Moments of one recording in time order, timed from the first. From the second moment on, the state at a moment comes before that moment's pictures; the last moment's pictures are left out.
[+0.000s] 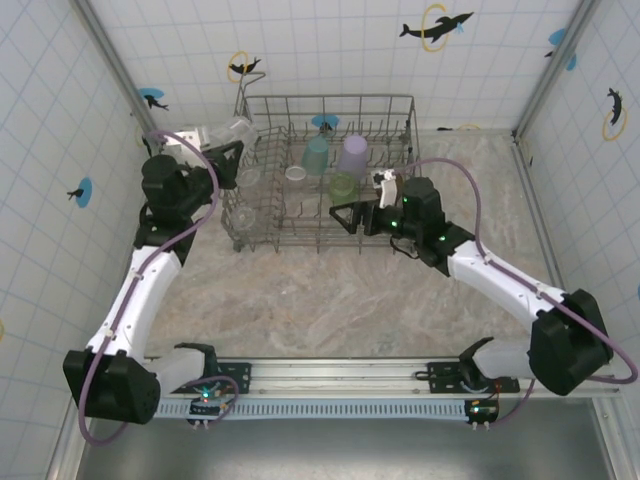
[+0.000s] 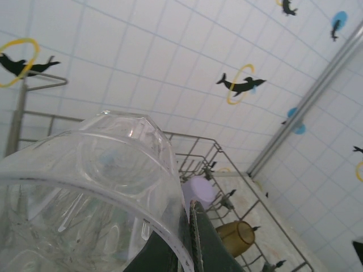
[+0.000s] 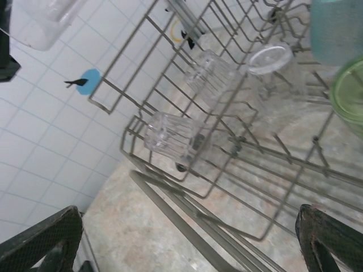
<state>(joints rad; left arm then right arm) -0.16 1.14 1.00 0.09 0.45 -0.40 0.60 1.31 0.88 0.10 -0.45 0.58</state>
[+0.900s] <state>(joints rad) -0.36 1.21 0.90 0.36 0.43 -0.54 0.61 1.68 1.09 0.68 -0.46 1.17</state>
